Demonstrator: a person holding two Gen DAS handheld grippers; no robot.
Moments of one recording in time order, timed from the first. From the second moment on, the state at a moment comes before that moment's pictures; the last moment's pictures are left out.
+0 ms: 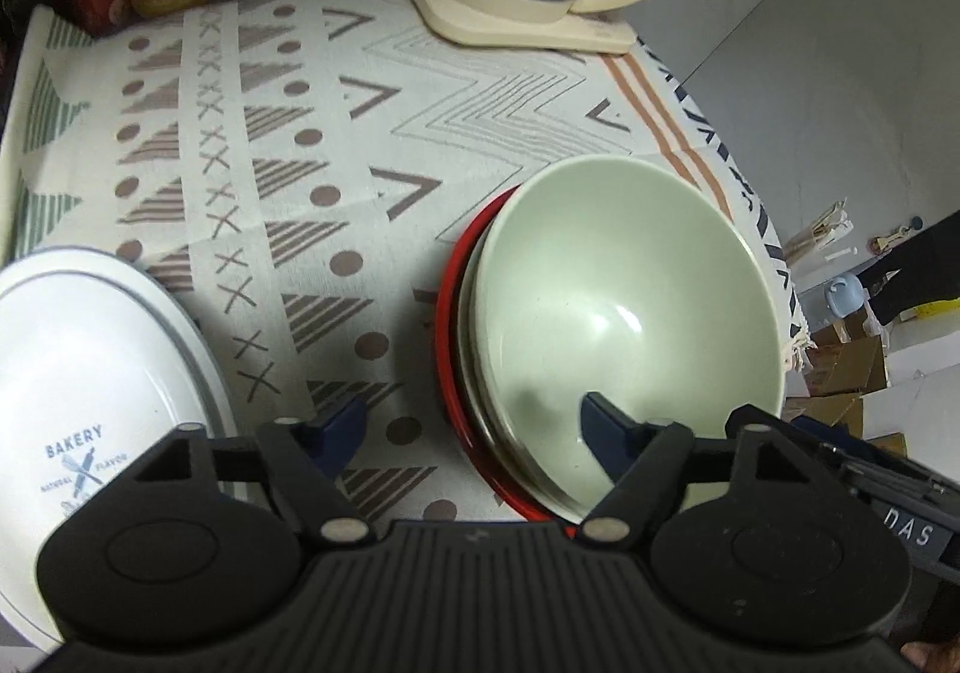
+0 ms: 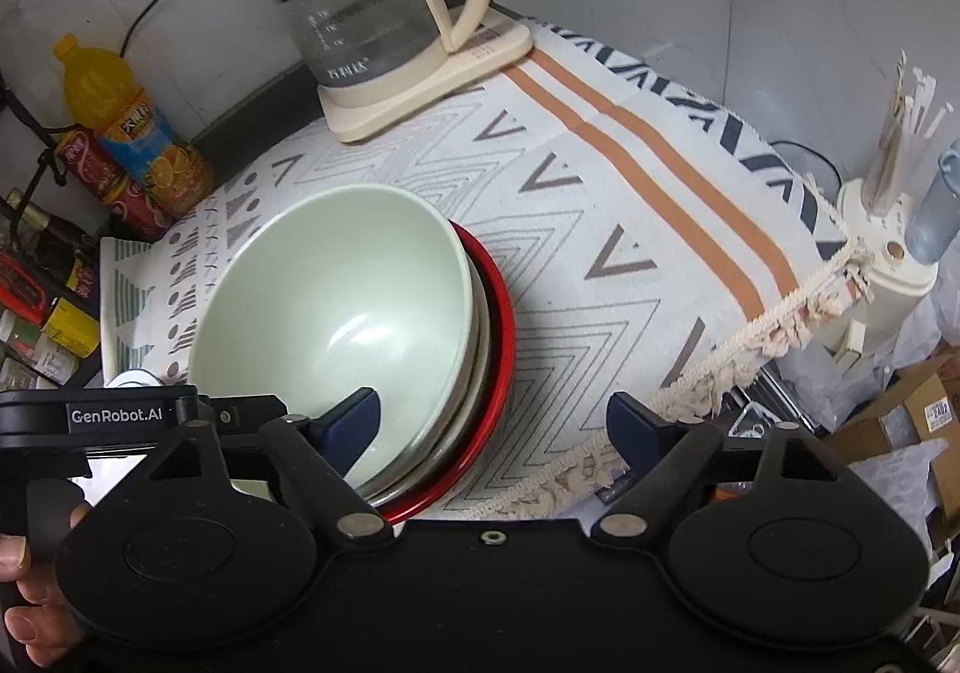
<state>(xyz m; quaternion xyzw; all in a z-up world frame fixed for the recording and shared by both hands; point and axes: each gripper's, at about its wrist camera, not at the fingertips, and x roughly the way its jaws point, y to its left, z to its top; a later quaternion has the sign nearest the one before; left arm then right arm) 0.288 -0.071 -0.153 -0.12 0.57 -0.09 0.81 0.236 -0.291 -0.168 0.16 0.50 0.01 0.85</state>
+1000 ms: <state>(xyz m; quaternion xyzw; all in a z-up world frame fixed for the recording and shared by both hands) 0.291 -0.068 -0.163 -0.14 0.58 -0.09 0.80 0.249 -0.275 -0.175 0.16 0.50 0.06 0.85</state>
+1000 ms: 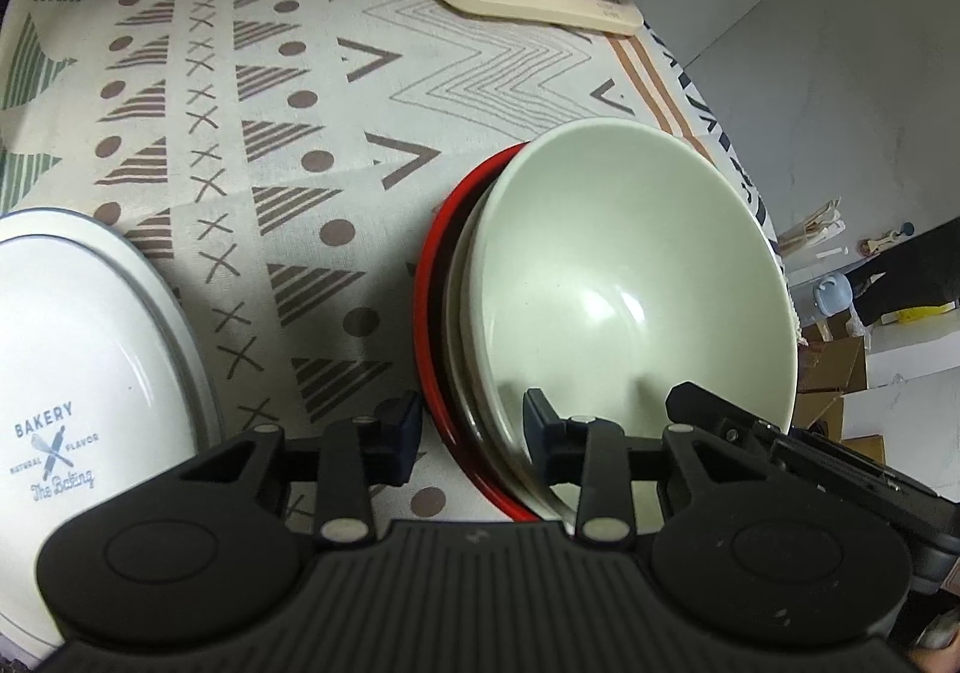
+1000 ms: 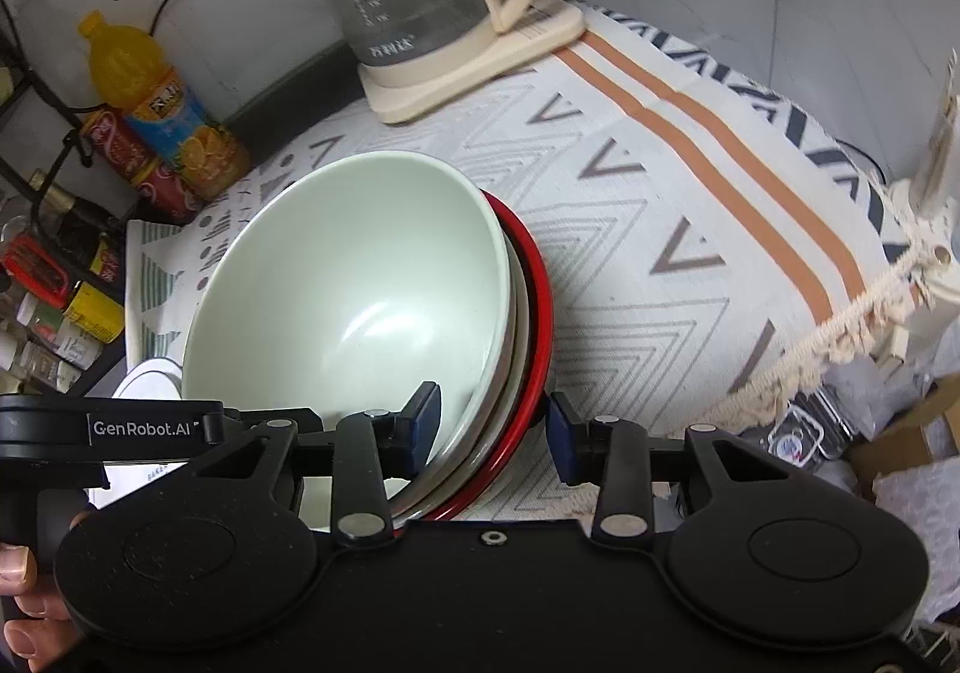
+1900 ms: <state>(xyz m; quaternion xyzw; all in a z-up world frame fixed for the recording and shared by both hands) 0.265 -0.032 -0.105 -0.16 0.52 -0.01 0.84 0.276 -0.233 -0.136 0.12 0.45 0.18 0.87</state>
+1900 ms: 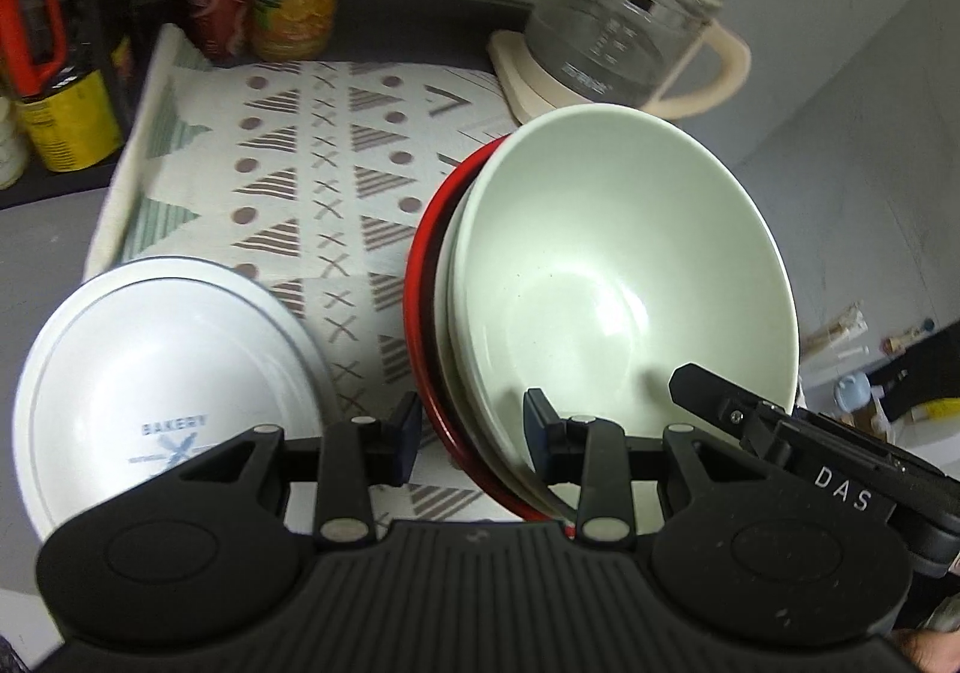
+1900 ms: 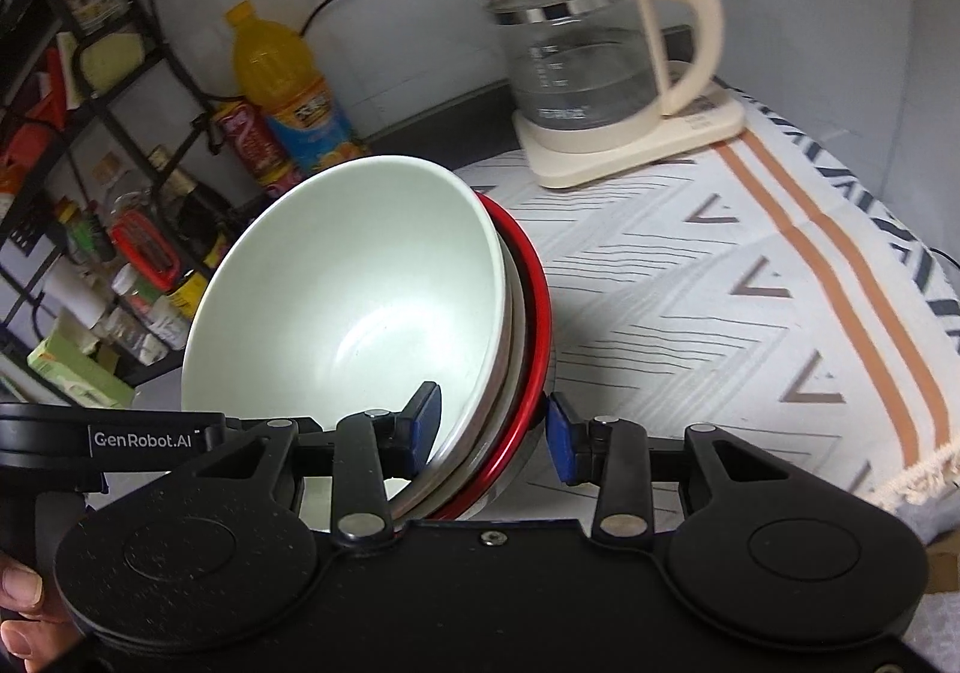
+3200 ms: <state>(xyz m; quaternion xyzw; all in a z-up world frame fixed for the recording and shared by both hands) 0.178 0.091 -0.111 -0.27 0.48 0.16 0.82 0.281 -0.097 -0.154 0.04 0.50 0.33 0.80</state>
